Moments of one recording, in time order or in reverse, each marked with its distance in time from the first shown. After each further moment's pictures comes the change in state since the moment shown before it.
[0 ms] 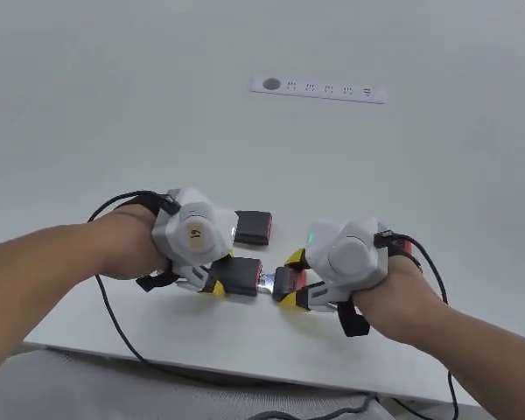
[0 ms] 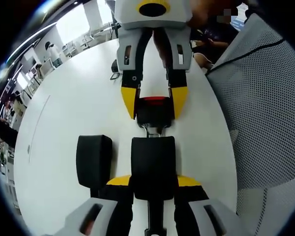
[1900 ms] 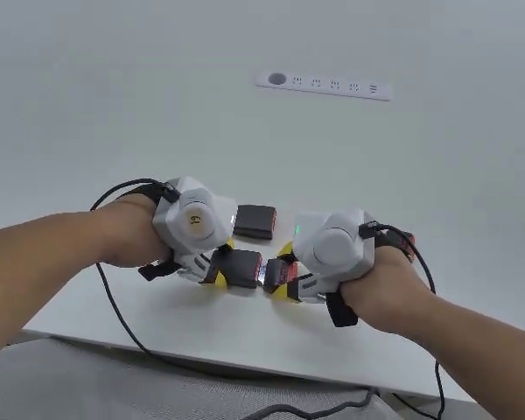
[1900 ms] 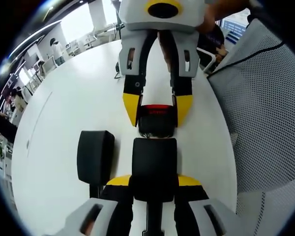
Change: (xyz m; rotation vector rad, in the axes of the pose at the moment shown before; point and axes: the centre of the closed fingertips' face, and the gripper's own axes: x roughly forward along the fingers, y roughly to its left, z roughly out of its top) left arm -0.002 0.004 -0.003 -0.038 -0.028 -0.007; right arm 0.006 0.001 0.013 -0.025 0.025 0.002
